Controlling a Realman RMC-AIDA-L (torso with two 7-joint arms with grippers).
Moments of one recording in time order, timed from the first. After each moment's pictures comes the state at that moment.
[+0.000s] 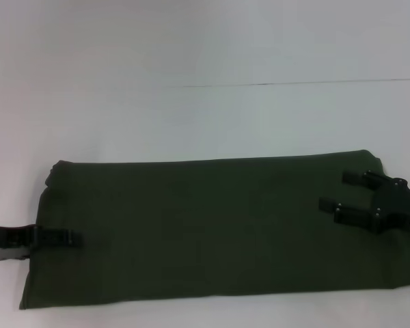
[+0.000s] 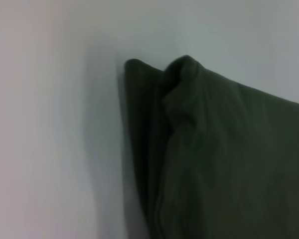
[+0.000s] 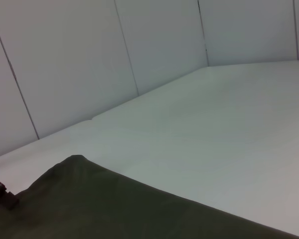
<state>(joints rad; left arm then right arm) -0.55 -2.09 0.48 0.88 2.63 1.52 -2.40 0.46 2.09 -0.33 -0.54 -2.13 -1.49 1.19</state>
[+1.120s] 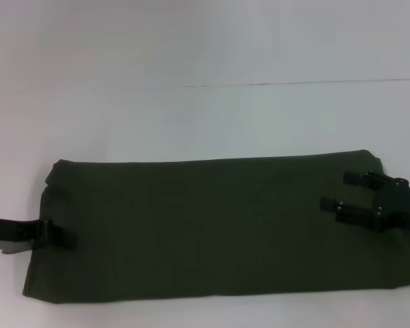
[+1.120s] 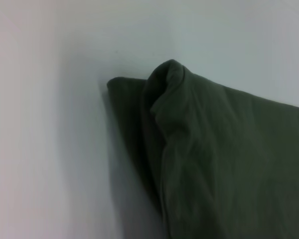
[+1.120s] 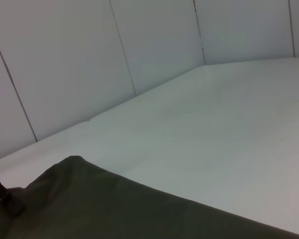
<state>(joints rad) -0.59 -2.09 0.48 0.84 2.63 1.50 -2.39 0.46 2.08 -0.33 -0.54 -2.13 -1.48 1.21</state>
